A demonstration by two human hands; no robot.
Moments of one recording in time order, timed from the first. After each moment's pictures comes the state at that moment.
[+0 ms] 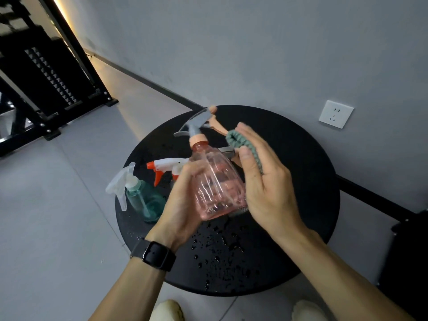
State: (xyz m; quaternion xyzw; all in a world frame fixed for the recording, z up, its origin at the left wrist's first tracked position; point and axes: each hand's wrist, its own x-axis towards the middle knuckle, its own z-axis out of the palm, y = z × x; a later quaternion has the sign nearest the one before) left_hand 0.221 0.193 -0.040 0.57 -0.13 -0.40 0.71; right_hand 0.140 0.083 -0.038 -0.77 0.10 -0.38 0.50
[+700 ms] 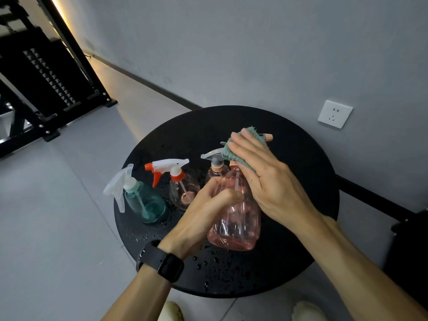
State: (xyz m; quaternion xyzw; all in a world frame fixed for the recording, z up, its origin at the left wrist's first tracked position) left_hand 0.212 0.190 -0.053 0.67 -0.24 -0.40 0.58; right_hand 0.140 0.047 -0.053 -0.90 0.05 -0.29 0.32
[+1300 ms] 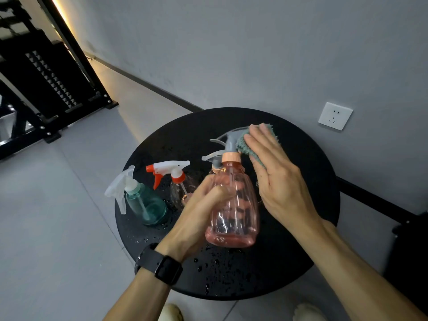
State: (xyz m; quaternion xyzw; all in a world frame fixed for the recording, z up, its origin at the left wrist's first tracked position) left_hand 0.214 0.195 -0.051 0.61 -0.22 -0.41 0.64; right_hand 0.141 0.043 -0.061 -0.87 0.10 -0.37 0.30
